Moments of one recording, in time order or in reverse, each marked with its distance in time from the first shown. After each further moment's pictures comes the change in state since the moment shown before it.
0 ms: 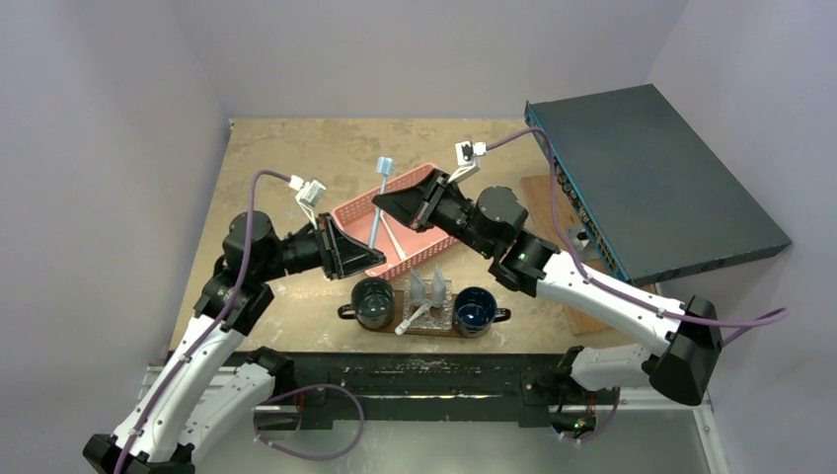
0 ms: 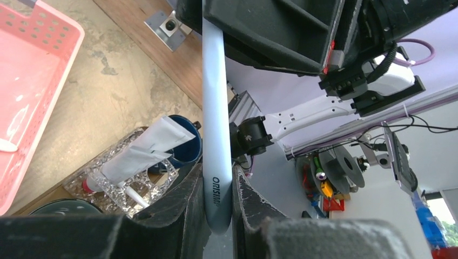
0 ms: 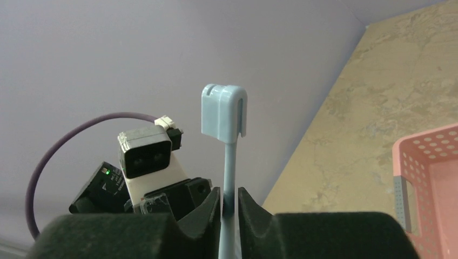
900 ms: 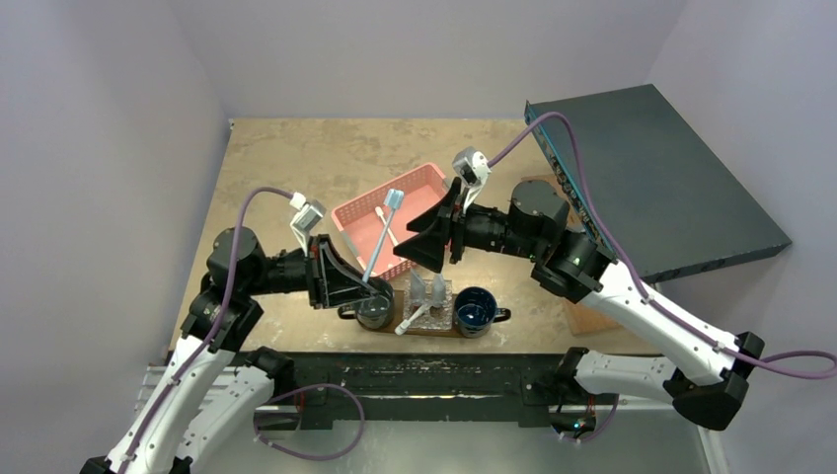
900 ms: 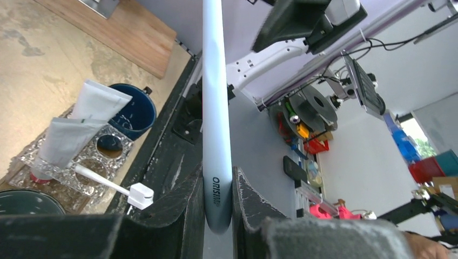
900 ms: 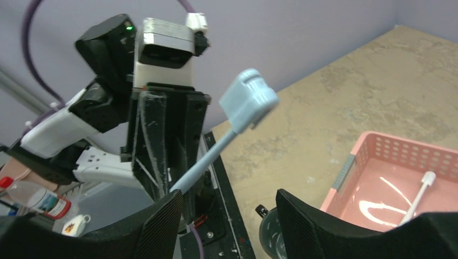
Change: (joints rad) left arm 0.000 -0.105 -0.013 -0.059 0.232 0.050; right arm -0.021 -0.180 0.118 -0.483 -0.329 -0.573
